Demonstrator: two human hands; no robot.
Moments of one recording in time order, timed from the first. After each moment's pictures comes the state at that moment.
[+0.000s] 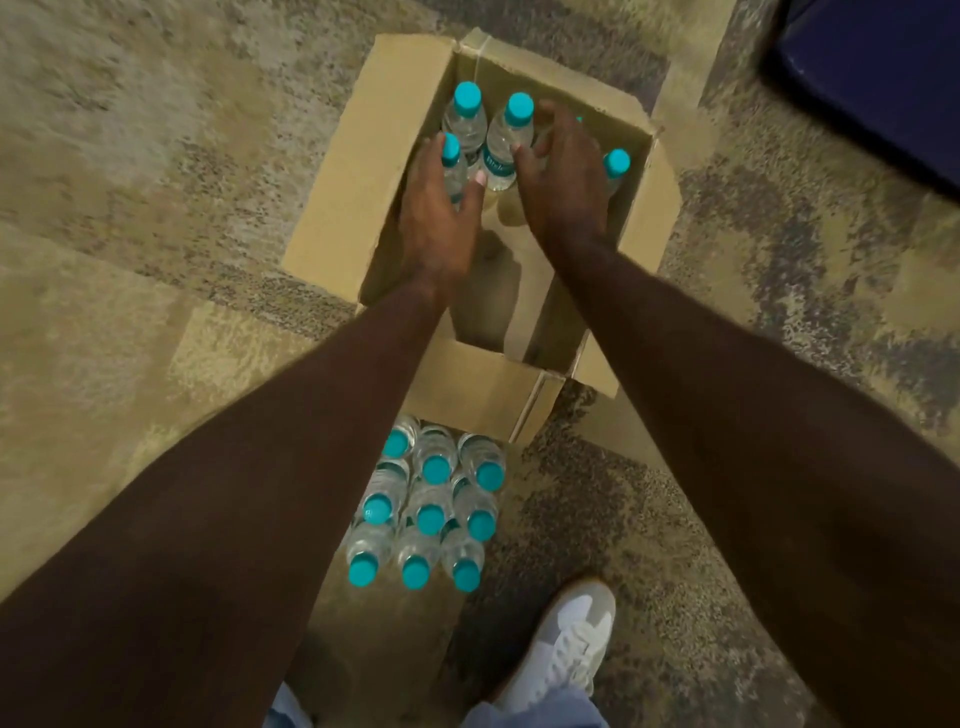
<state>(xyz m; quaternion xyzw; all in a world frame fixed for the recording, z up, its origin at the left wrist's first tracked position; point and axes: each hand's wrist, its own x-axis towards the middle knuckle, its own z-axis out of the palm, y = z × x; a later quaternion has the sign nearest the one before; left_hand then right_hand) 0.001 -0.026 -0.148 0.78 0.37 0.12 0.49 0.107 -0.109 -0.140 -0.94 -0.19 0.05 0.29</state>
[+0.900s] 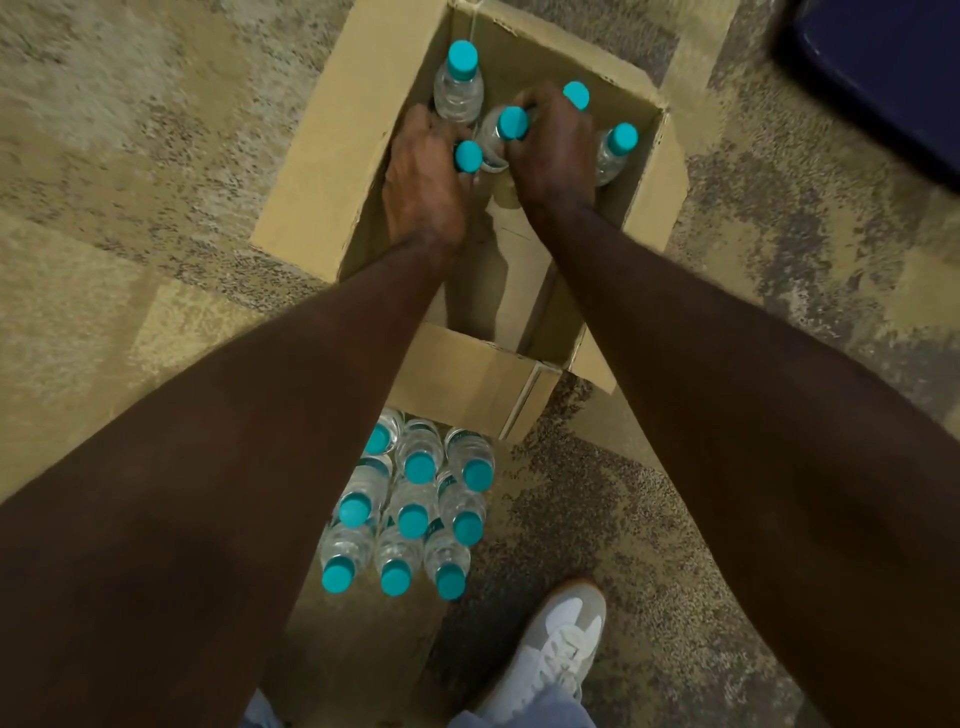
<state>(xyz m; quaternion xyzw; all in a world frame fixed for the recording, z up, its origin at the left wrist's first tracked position) 0.020 -0.019 -0.168 0.88 0.36 0.11 0.28 0.114 -0.099 -0.163 -0.93 -0.19 0.05 0.30</state>
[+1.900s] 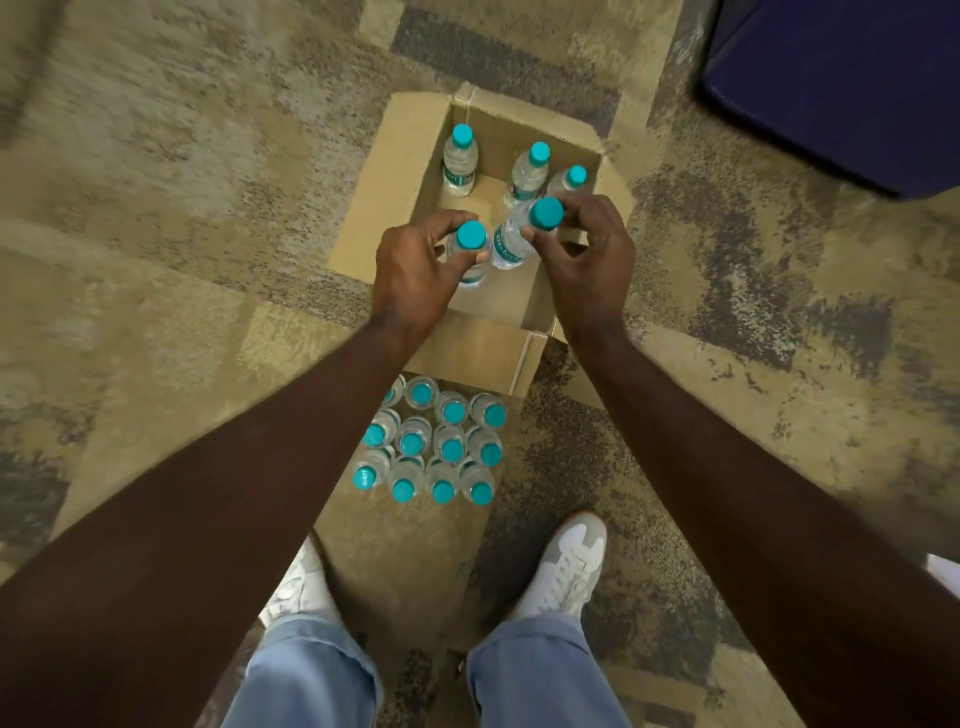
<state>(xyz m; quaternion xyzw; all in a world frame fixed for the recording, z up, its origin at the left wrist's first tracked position) -0.098 -0.033 -0.017 0.81 0.27 0.10 0.51 -0.008 -0.189 0.001 -0.87 -0.18 -0.01 0.46</state>
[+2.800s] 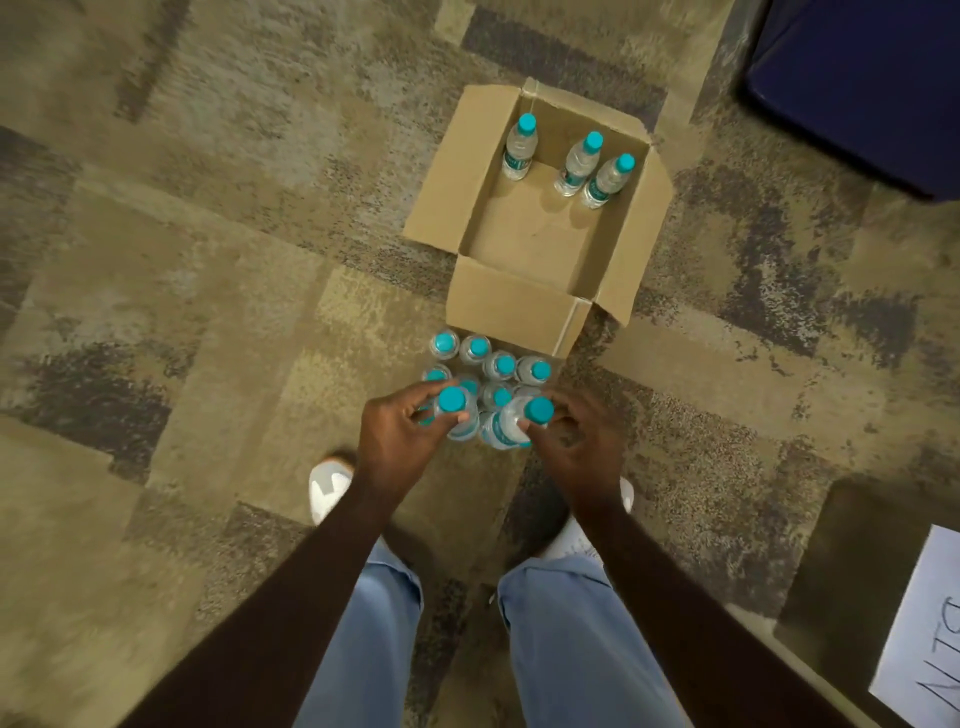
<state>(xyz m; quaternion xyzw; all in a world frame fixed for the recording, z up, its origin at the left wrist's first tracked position) -0.344 -0.076 0.041 0.73 0.35 0.04 0.59 -0.239 -0.272 0.036 -0.88 -0.17 0.15 0.41</state>
